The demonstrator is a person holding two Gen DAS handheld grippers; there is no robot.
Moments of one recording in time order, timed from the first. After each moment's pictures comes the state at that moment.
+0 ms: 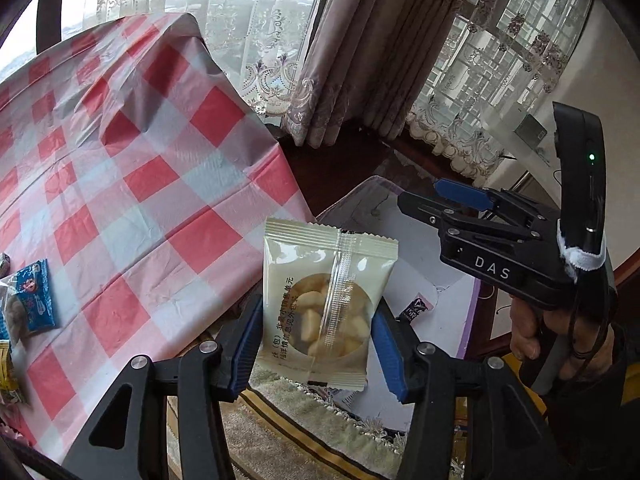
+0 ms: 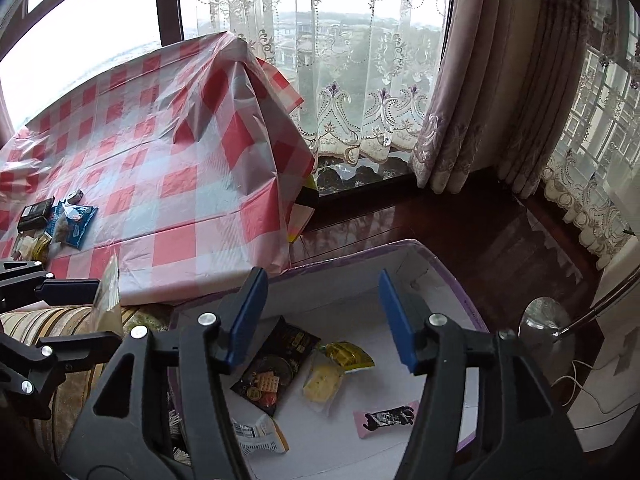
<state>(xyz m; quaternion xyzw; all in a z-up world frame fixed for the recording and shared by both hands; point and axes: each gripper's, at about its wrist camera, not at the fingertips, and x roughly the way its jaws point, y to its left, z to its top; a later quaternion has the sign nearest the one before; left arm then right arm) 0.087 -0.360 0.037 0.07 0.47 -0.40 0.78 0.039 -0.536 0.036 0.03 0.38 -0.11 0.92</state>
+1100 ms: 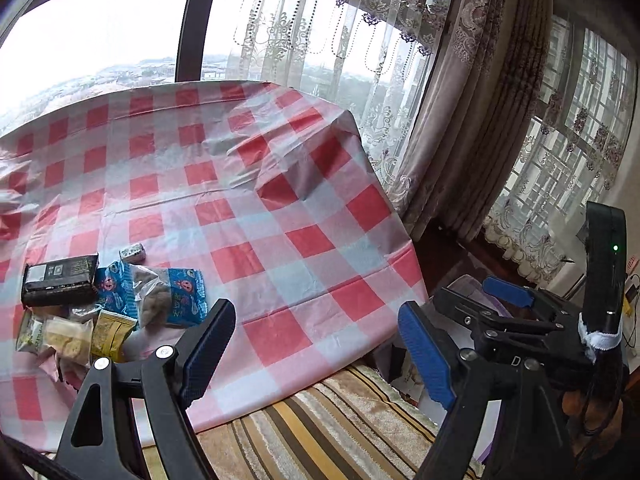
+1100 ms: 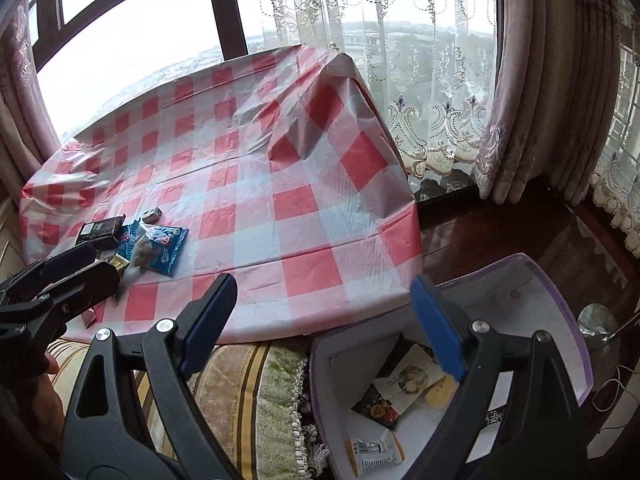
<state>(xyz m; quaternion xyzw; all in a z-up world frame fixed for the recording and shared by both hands) 0.098 -0.225 0.071 -0.03 0.36 -0.24 0.90 0.067 -0.421 0.047 0.07 0.36 -0.02 0.93</state>
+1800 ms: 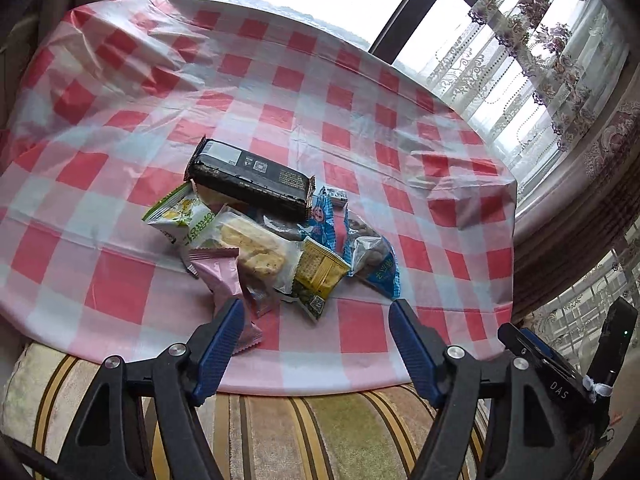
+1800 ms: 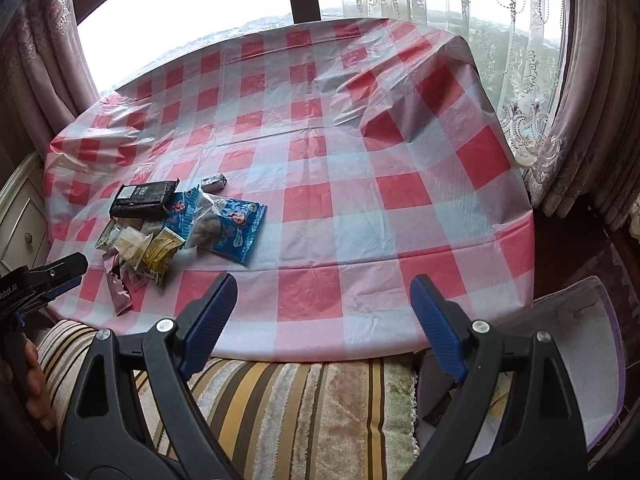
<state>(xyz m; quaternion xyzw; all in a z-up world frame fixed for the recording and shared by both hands) 0.098 -0.039 0.026 -0.22 0.43 -0.05 0.88 0.111 -0.330 0.029 0.03 0.40 0.07 0.91</state>
